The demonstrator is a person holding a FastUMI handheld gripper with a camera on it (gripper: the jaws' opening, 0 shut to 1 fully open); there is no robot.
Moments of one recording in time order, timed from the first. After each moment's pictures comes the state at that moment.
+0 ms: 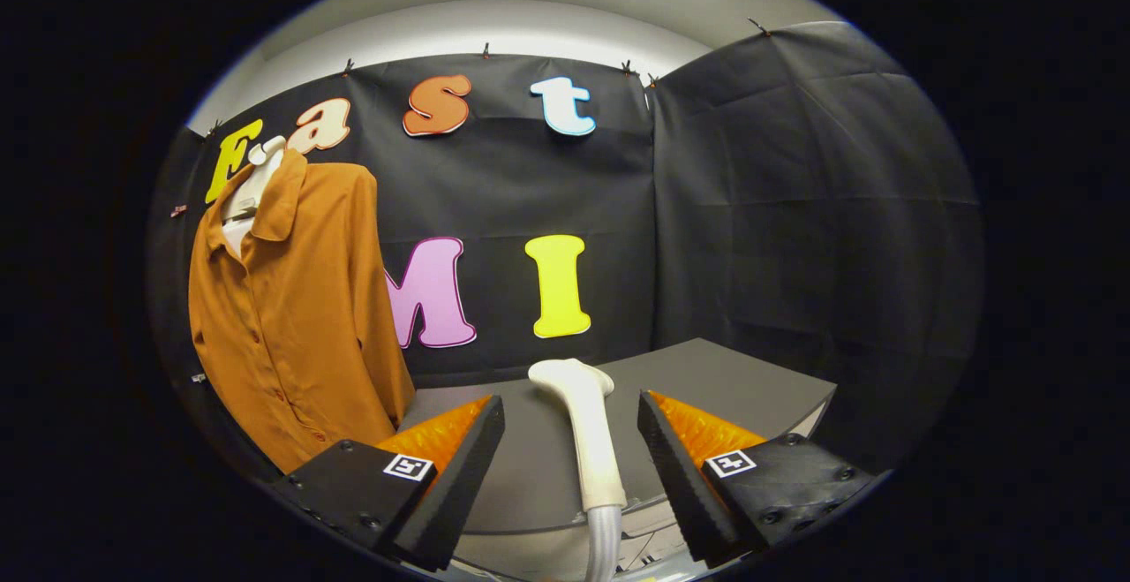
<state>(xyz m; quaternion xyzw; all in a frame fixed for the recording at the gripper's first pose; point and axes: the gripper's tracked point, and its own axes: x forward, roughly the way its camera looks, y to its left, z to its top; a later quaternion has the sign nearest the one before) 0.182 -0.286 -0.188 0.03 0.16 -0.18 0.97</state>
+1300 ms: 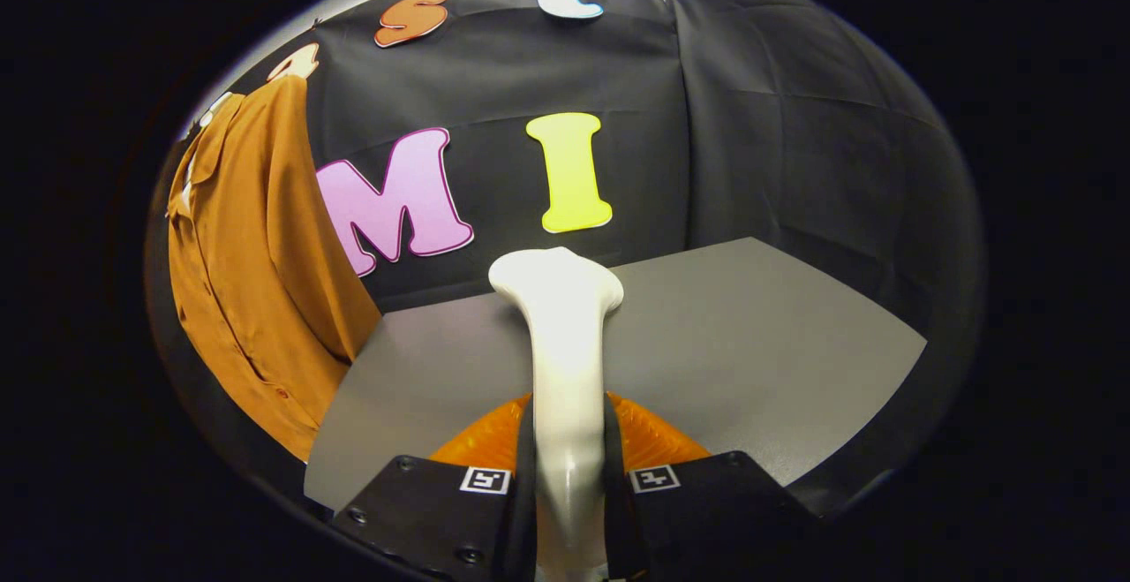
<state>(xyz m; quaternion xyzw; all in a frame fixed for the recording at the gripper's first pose) 0.209 -0.318 -0.294 0.08 0.32 -0.13 0.94</state>
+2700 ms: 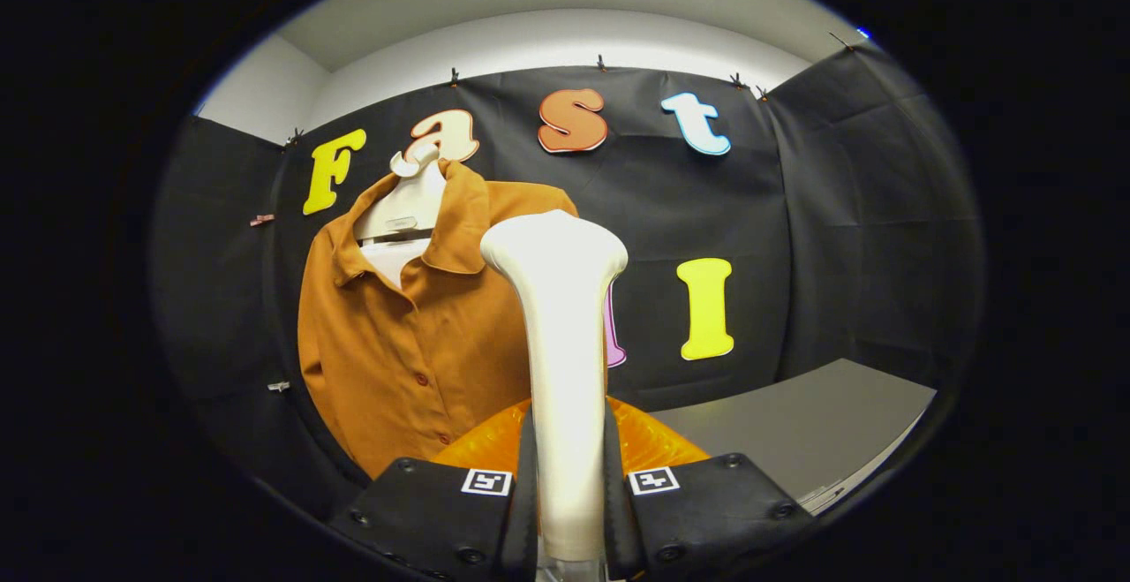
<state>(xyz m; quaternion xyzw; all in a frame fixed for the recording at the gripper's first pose) 0.231 -0.070 -0.141 0.04 0.12 -0.02 0.99</state>
